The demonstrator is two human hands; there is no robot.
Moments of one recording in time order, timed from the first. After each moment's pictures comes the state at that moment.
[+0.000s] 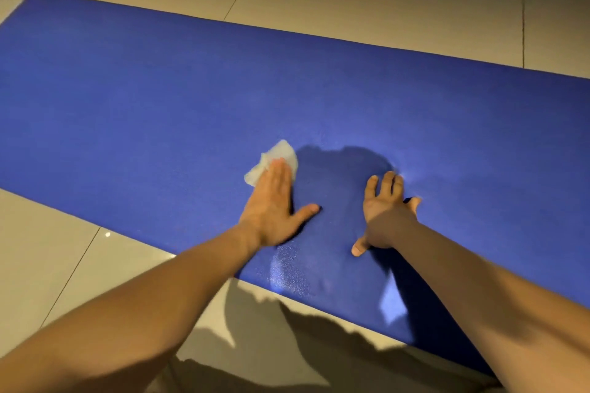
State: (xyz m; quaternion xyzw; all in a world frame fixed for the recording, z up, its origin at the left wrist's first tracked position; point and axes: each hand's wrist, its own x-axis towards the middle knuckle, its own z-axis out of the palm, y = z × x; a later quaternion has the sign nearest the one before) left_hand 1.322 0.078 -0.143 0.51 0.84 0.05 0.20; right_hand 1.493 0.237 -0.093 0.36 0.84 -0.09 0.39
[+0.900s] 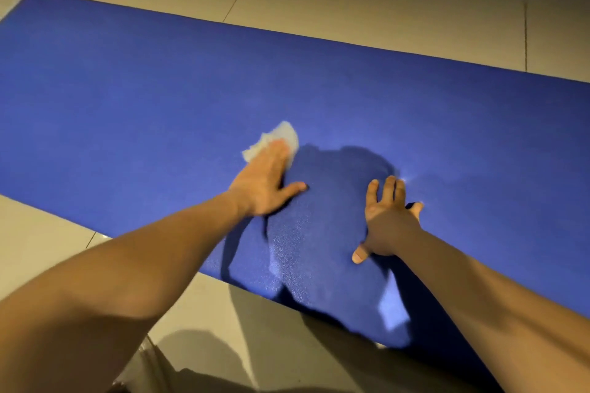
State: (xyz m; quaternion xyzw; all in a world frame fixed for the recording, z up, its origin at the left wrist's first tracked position) left_hand 1.258 0.111 -0.138 0.57 0.81 -0.01 0.16; right_hand 1.494 0.240 -0.092 0.35 0.84 -0.10 0.40
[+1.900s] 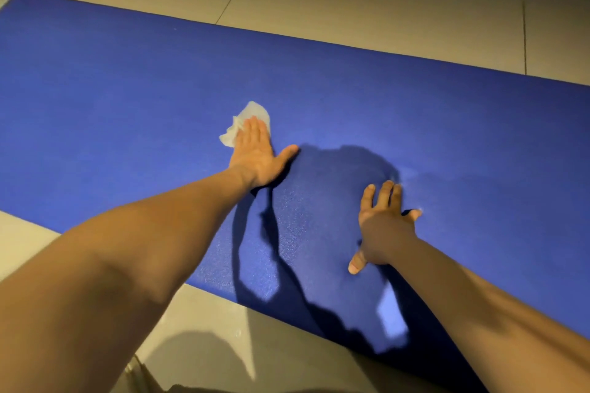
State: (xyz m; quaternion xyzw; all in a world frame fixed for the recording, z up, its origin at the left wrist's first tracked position) left_hand 1.225 0.166 -0.140 0.41 0.90 -0.02 0.17; right_hand 1.487 0.242 -0.100 0.35 0.84 -0.10 0.41
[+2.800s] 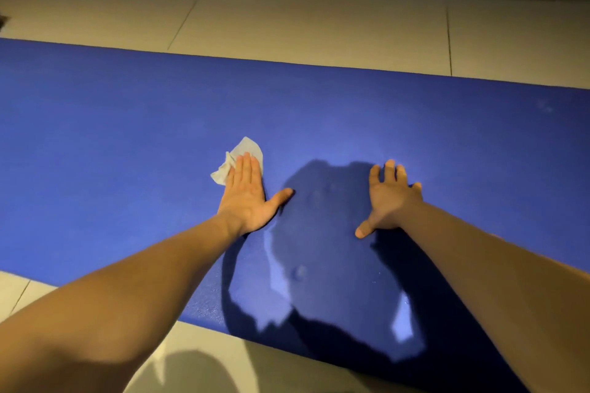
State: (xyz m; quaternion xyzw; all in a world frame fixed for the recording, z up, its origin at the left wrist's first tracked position) left_hand 1.330 0.178 -0.142 0.45 0.87 0.03 0.19; right_hand 1.557 0.355 -0.094 0.40 0.84 -0.13 0.34
